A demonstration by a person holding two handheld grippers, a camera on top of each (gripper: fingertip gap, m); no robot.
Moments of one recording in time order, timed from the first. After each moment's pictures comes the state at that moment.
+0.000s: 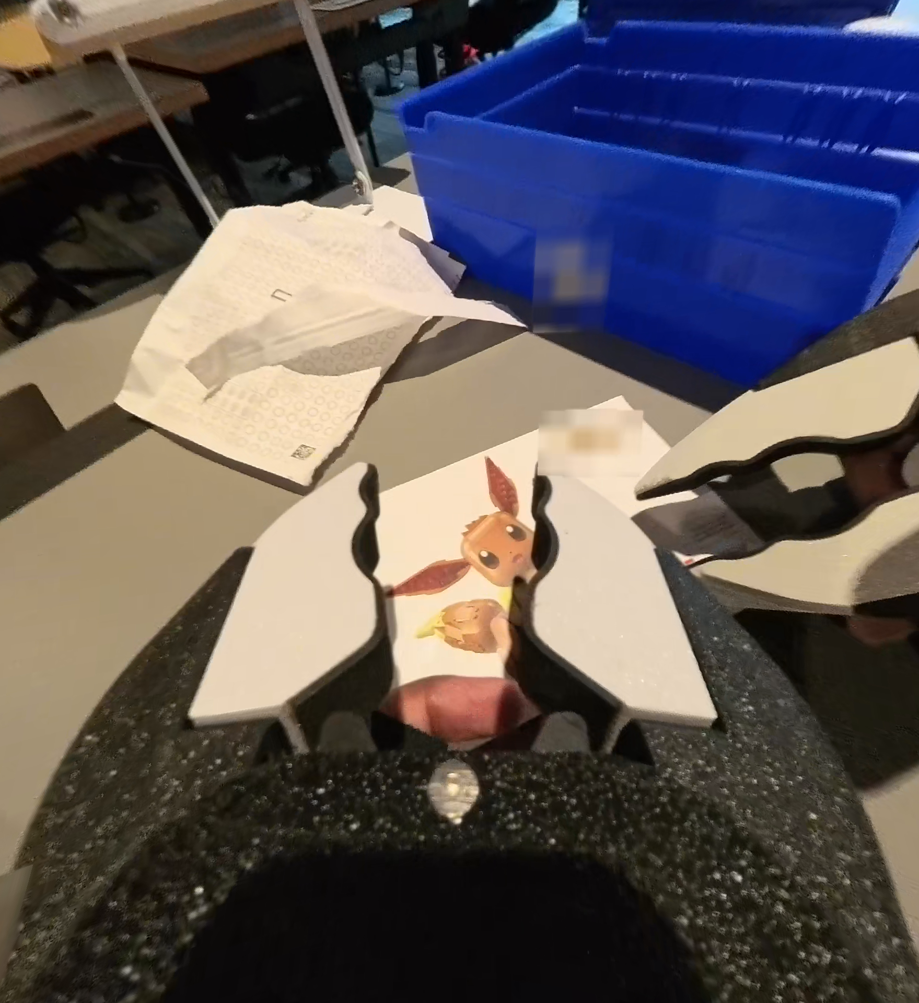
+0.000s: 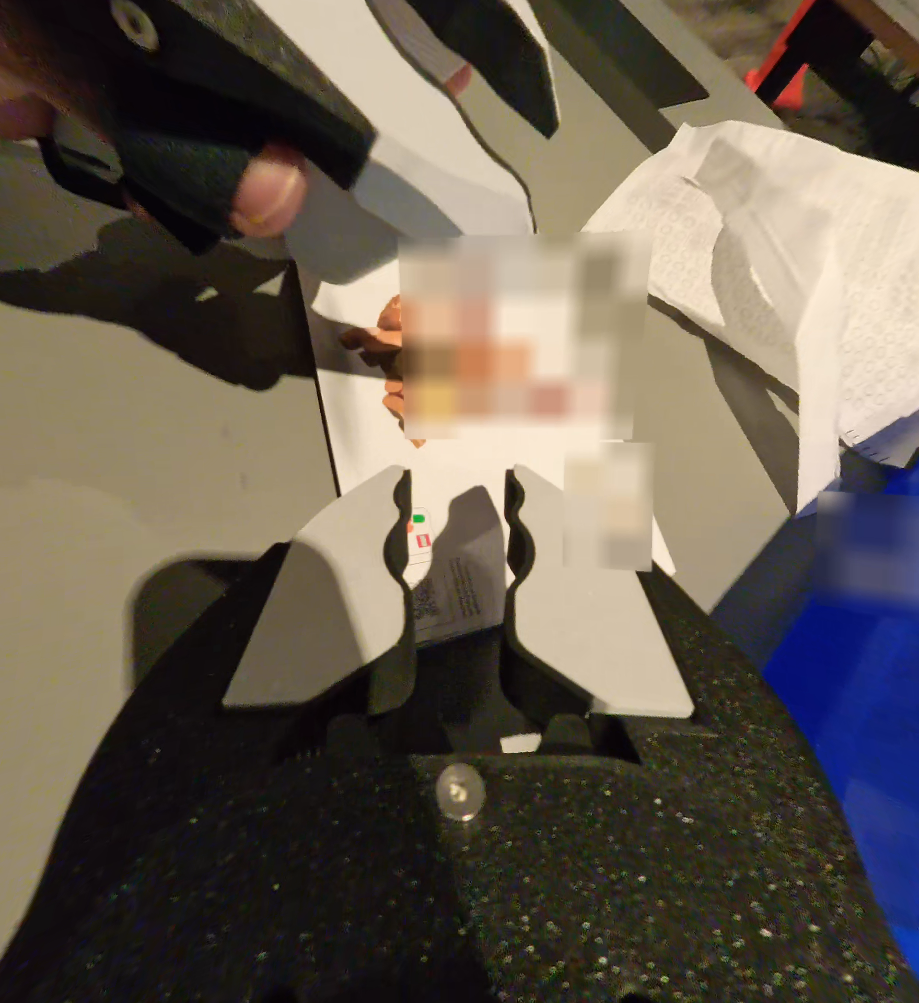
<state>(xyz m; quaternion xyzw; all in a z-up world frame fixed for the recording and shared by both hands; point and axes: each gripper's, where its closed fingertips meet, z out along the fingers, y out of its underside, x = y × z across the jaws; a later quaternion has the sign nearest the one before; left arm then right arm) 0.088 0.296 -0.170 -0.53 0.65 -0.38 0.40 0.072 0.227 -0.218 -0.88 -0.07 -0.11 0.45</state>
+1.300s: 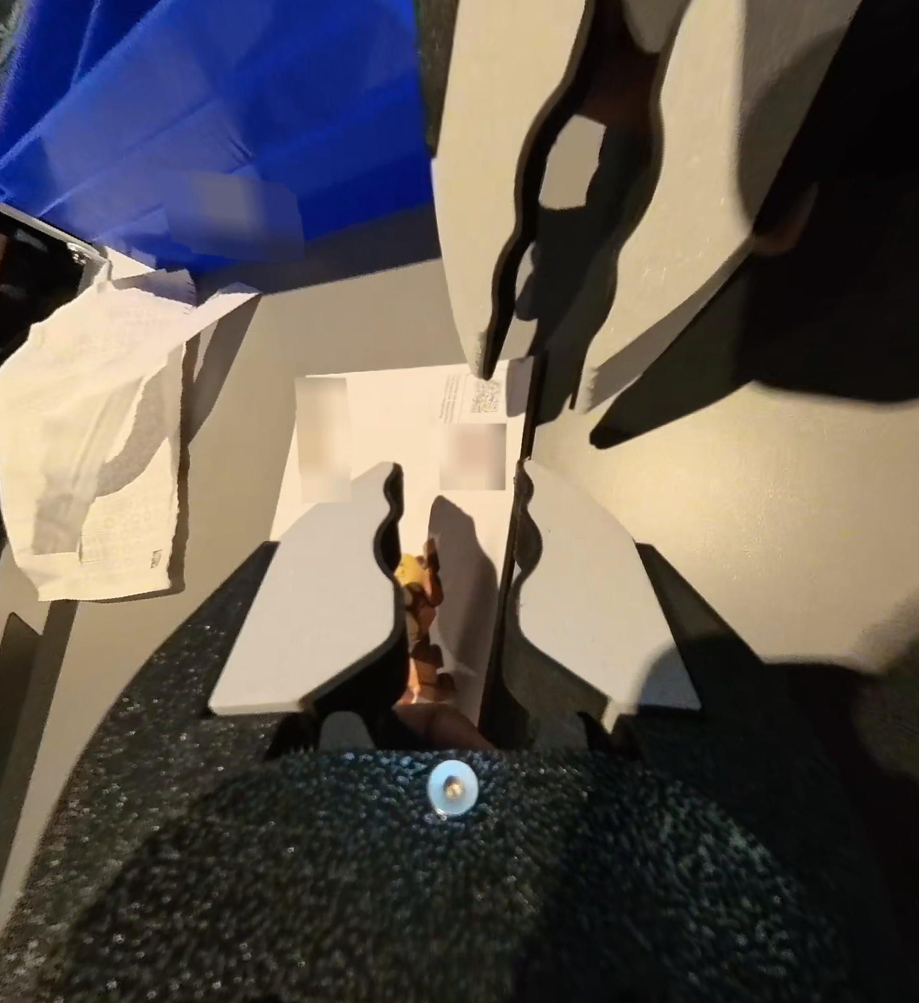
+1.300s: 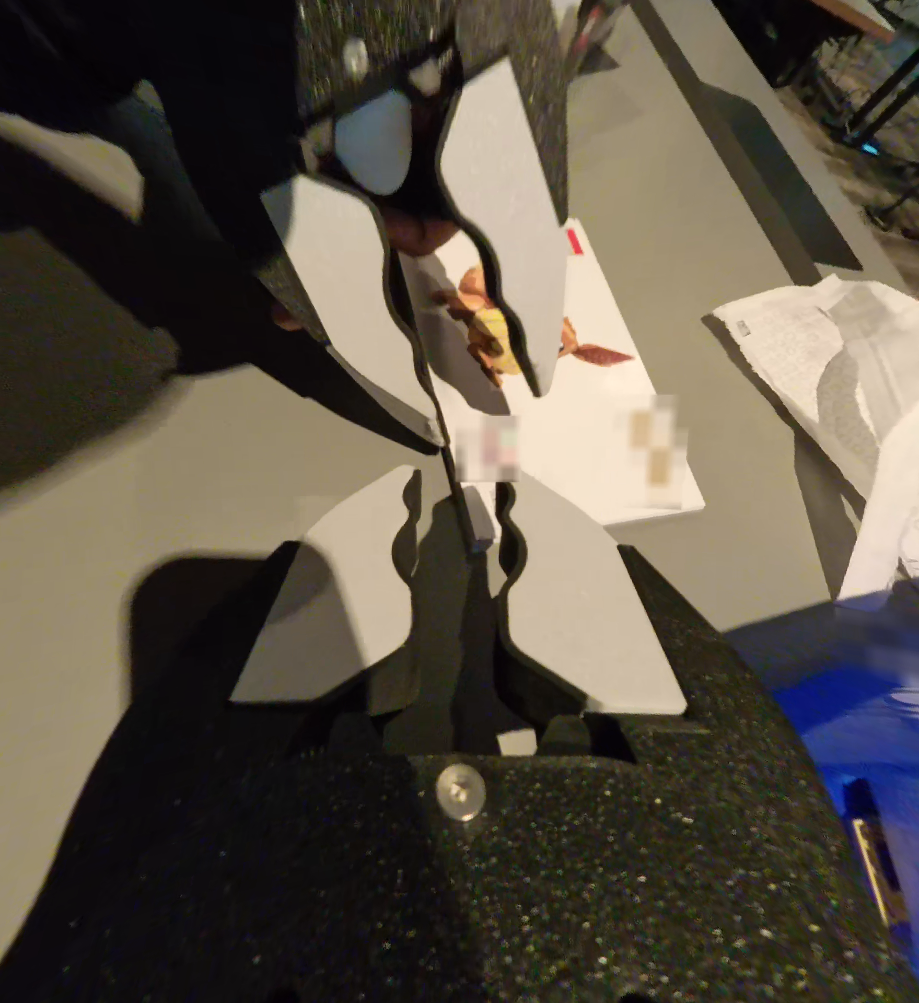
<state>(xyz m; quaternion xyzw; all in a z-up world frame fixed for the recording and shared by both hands) 0.052 0.198 -0.221 -0.31 0.85 -0.22 0.37 0.046 0.168 -0.213 -0.83 -0.27 -0.03 0.49</state>
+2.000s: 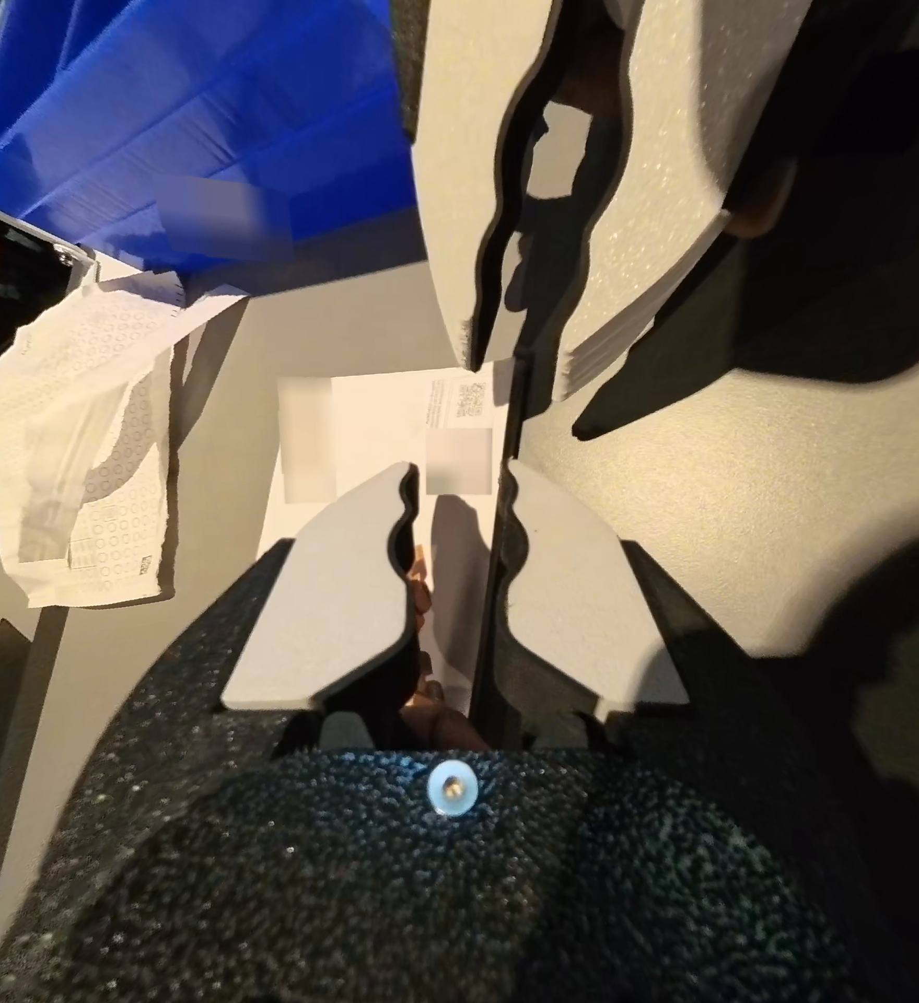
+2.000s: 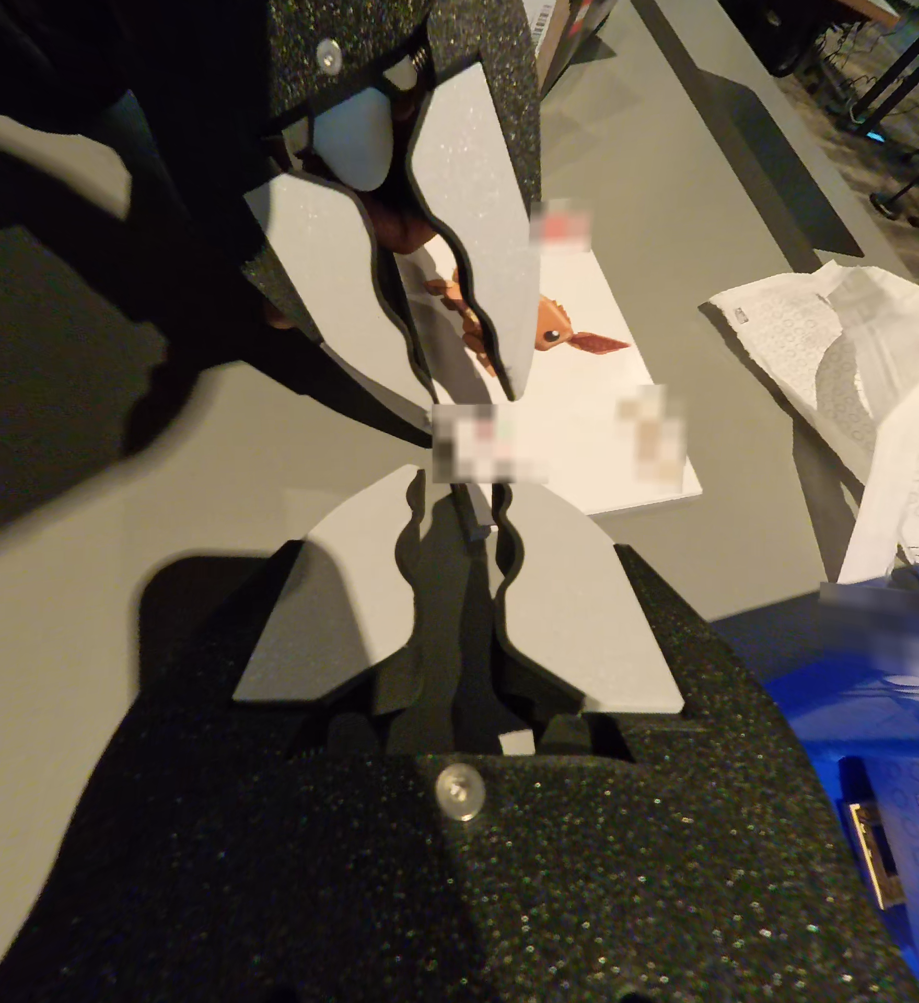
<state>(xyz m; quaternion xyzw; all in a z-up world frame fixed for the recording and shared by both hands) 0.053 0.194 -0.224 -0.31 0.85 -0.22 0.37 0.051 0.166 -0.214 -0.83 -0.27 -0.03 0.48</state>
